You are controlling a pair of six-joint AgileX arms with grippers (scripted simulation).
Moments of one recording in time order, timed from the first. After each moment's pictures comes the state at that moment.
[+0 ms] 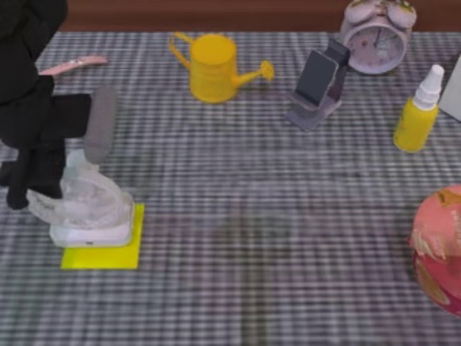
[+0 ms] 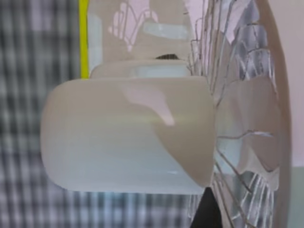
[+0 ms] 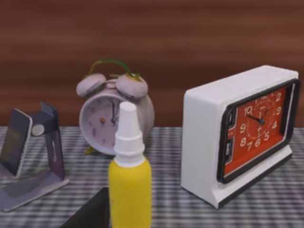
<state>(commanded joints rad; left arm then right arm) -0.23 1.73 1.43 -1.30 0.06 1.31 0.00 0.00 0.00 0.00 0.00 0.00</state>
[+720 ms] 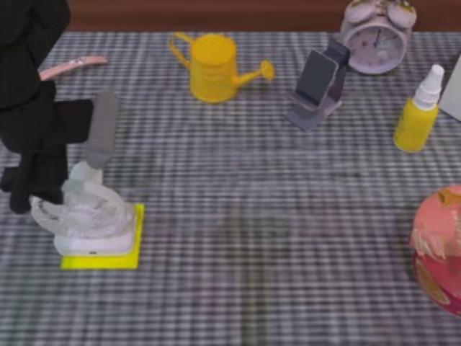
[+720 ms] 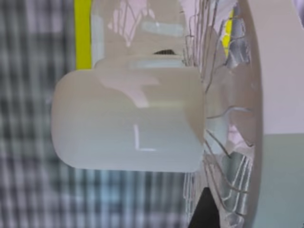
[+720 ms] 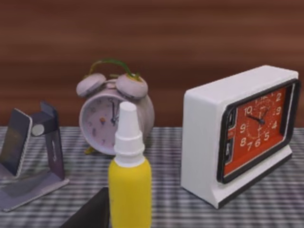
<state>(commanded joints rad) -0.23 1.74 1.41 -1.28 0.06 1.31 0.00 0.00 0.00 0.00 0.00 0.00</state>
